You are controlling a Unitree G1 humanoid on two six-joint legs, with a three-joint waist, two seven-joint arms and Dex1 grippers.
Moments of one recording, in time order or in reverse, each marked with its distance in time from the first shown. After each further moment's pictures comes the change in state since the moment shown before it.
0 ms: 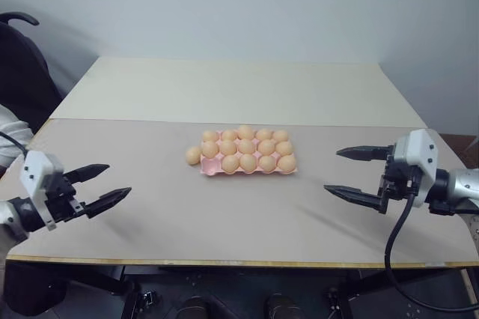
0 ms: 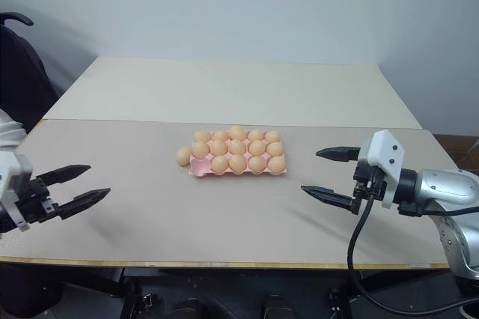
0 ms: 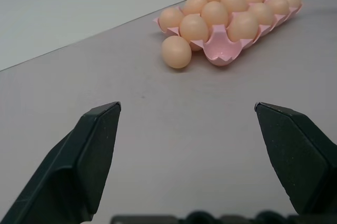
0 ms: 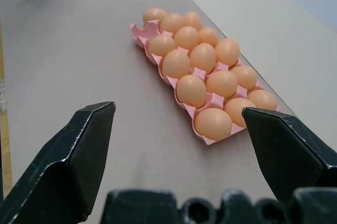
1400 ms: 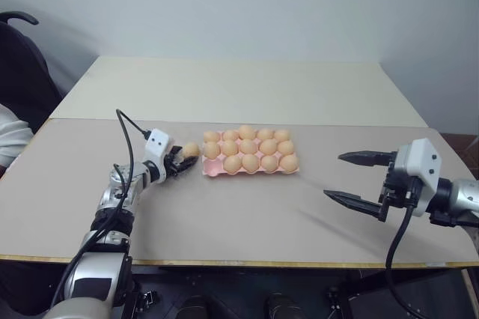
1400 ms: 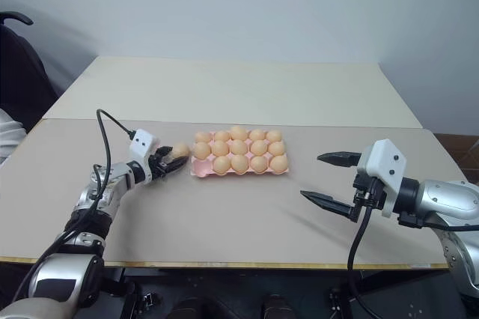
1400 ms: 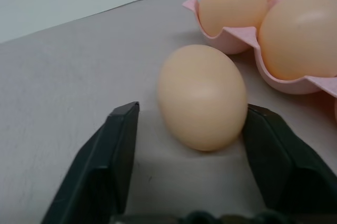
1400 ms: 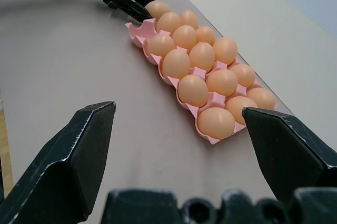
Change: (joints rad) left arm -0.715 -0.390 -0.467 0.888 0.416 -0.335 0.297; right arm 0.101 0.008 -0.048 -0.105 0.009 0.001 -0.073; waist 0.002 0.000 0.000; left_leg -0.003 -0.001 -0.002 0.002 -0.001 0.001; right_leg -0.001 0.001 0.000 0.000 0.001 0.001
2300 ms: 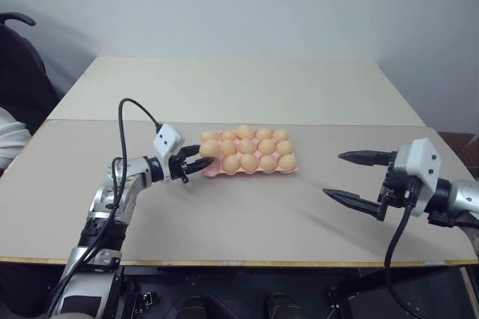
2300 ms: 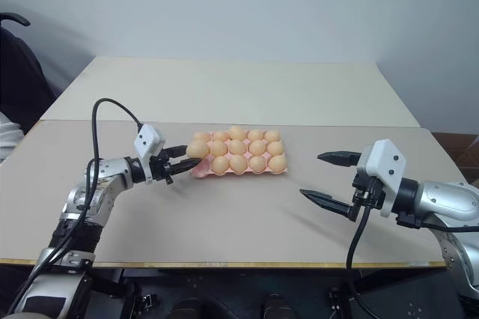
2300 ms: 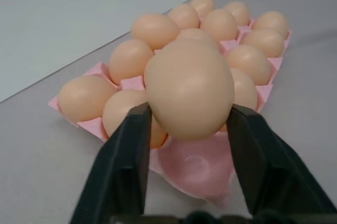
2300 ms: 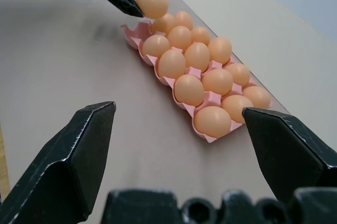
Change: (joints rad) left arm 0.132 0.055 -0.057 -0.461 -0.139 0.167 -0.212; right arm 0.008 0.013 0.000 -0.006 0.000 0.000 -0.020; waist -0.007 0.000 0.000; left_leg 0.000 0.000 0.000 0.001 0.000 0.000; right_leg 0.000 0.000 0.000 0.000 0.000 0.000
